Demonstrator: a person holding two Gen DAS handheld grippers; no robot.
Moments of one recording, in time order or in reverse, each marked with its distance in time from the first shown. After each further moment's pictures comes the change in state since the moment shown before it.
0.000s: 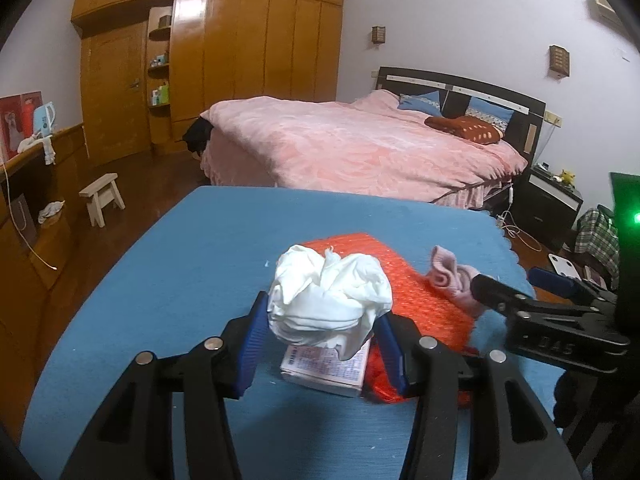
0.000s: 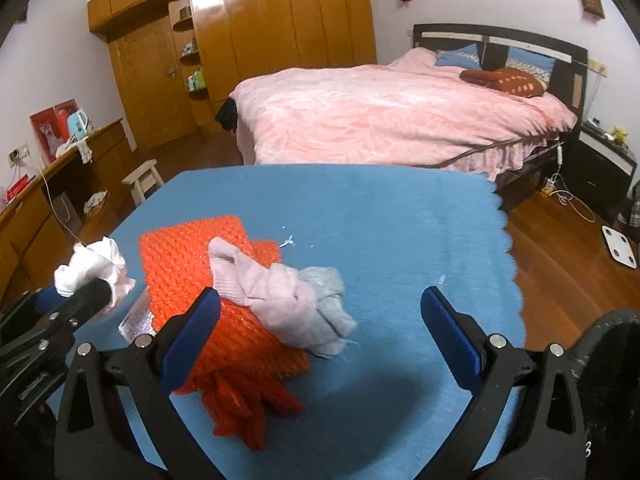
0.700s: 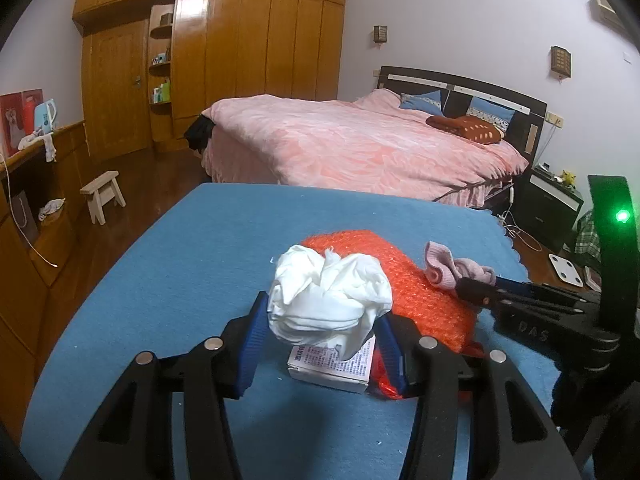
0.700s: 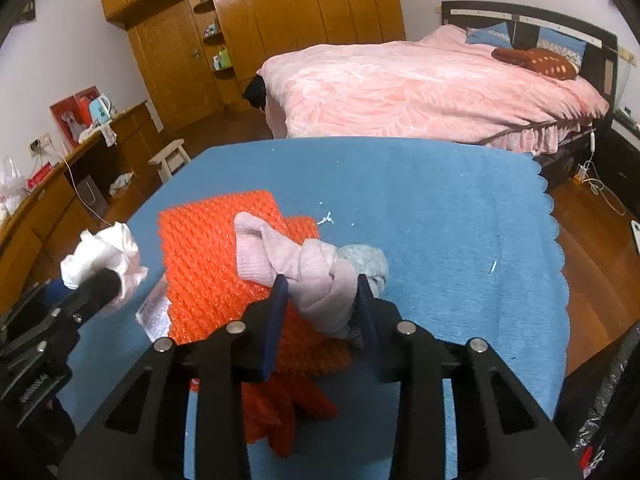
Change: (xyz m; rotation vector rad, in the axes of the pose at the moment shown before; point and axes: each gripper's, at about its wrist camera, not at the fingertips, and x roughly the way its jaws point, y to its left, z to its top) left arm -0.002 0.003 -0.003 -0.005 0.002 -0.001; right arm 0.006 0.009 -0.003 0.000 0.070 0.131
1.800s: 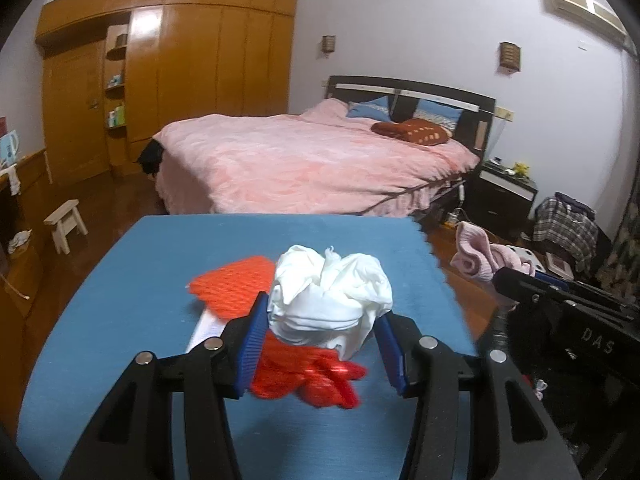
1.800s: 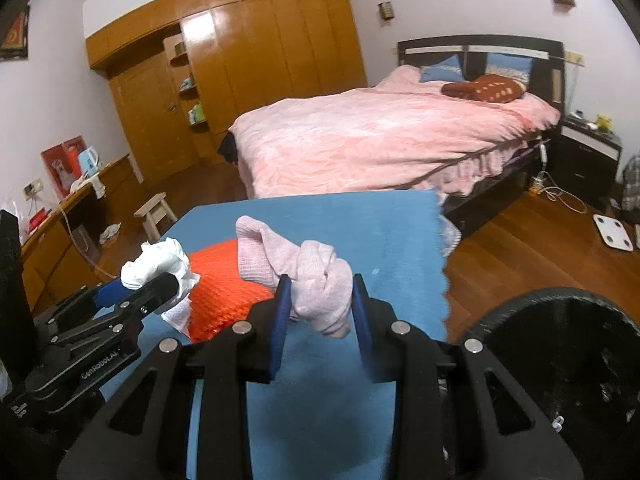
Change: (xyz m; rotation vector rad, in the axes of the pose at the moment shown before) left arm -0.042 -0.097 0.014 0.095 -0.040 -0.157; right arm -0.148 -0.049 -0.024 0.089 -0.190 -0.111
